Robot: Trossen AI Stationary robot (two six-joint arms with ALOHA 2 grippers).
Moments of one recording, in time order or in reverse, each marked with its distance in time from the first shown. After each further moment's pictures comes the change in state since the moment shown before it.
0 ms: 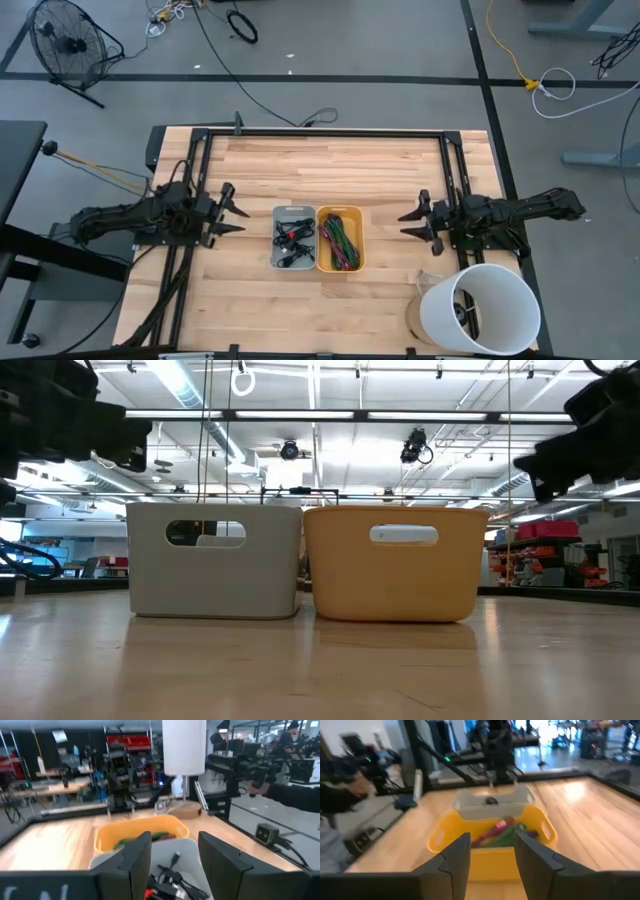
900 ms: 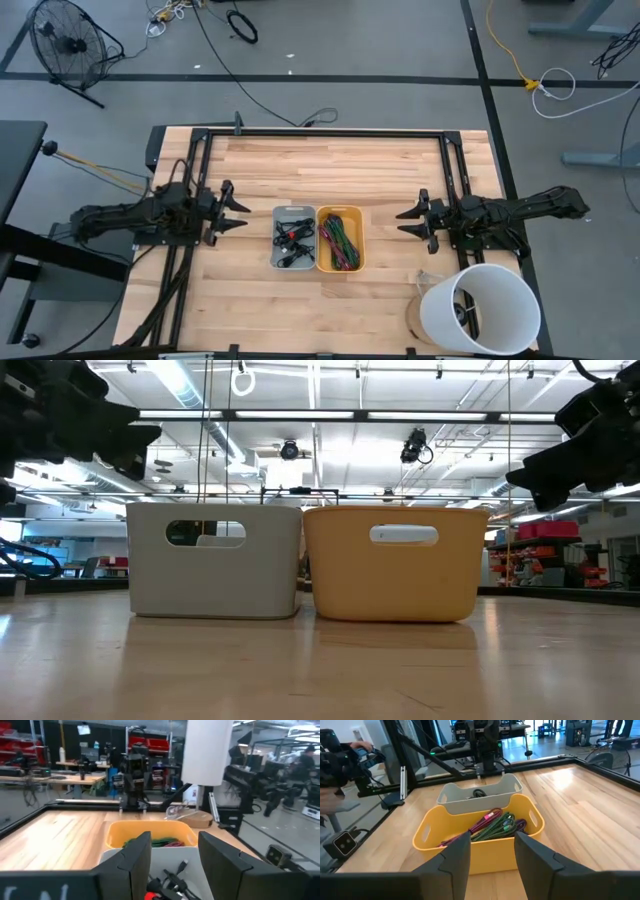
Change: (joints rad) left arm -0.018 -0.002 -0.001 0.039 -0.121 -0.142; right arm 0.000 0.058 -0.001 0.015 0.062 0.051
